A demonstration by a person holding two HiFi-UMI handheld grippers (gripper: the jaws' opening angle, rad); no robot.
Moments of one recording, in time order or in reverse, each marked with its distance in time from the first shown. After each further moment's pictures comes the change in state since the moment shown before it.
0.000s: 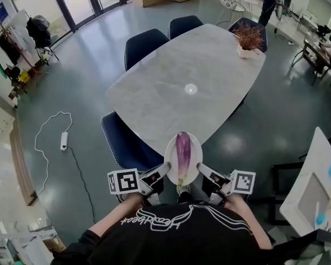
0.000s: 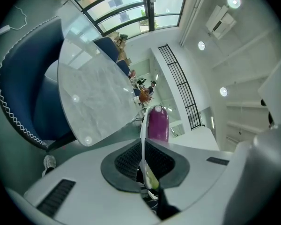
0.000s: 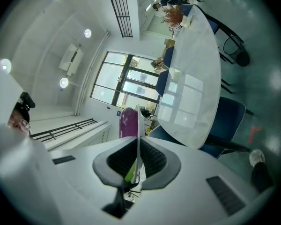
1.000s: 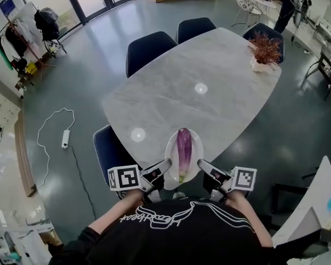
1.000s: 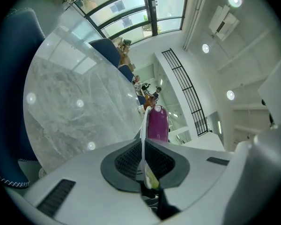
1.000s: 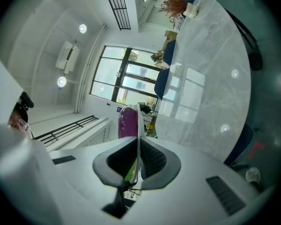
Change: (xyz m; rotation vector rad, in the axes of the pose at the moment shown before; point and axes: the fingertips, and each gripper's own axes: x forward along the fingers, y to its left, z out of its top) left arm 0.106 0.020 0.109 -0.010 -0.071 0.059; right arm 0.058 -0.059 0.140 0.018 0.095 0.022
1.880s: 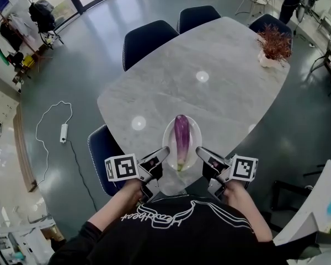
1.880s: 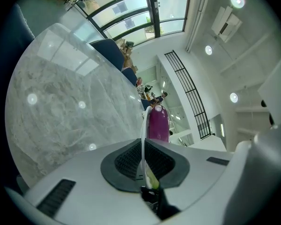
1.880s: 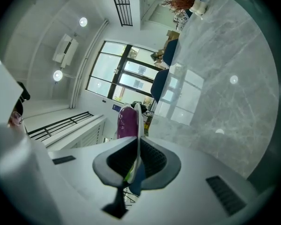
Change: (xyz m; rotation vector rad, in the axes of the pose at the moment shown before) left arm 0.038 0.037 0.063 -0.018 -0.025 0.021; right arm 0.051 -0.041 0.054 -0.036 0.023 -0.062
